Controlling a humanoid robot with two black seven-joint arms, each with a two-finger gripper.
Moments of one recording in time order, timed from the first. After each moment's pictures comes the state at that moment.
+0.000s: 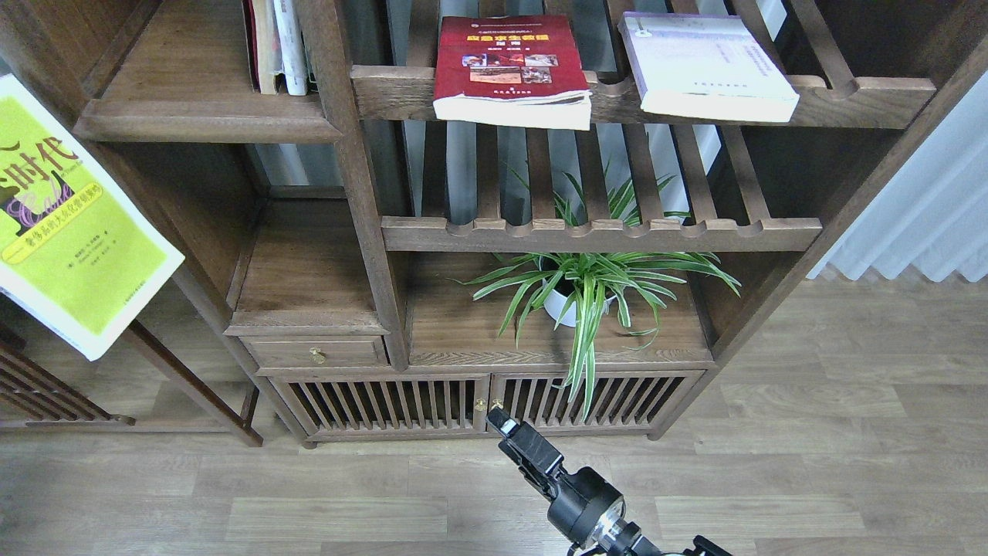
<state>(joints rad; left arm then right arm) 0.04 0.68 -1.70 -1.38 0.15 -0.49 0.08 -0.03 0.01 0.82 0.96 0.05 0.57 0.00</state>
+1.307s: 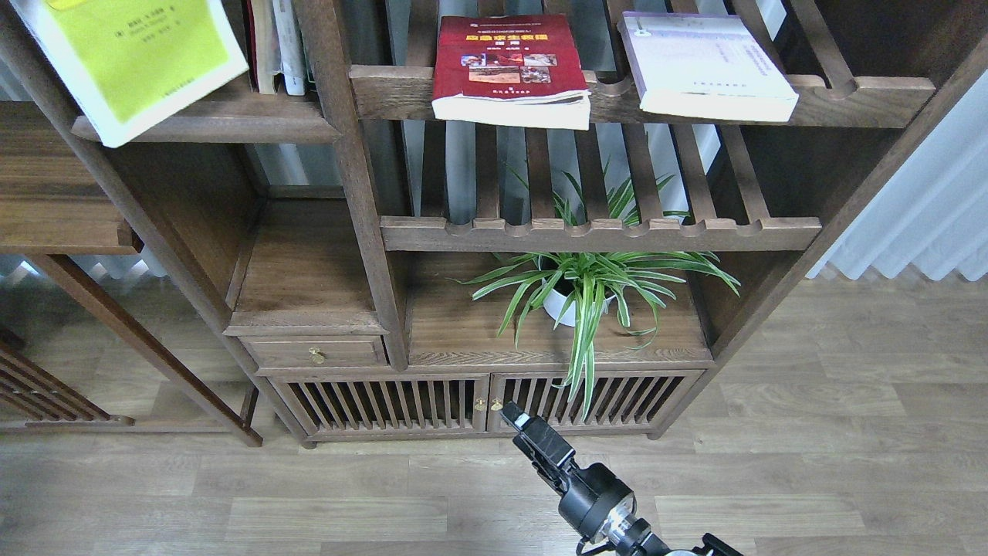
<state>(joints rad) -0.62 0.81 -1.41 -1.26 0.25 -0.49 0.21 -0.03 0.02 0.85 0.93 0.05 0.57 0.00</state>
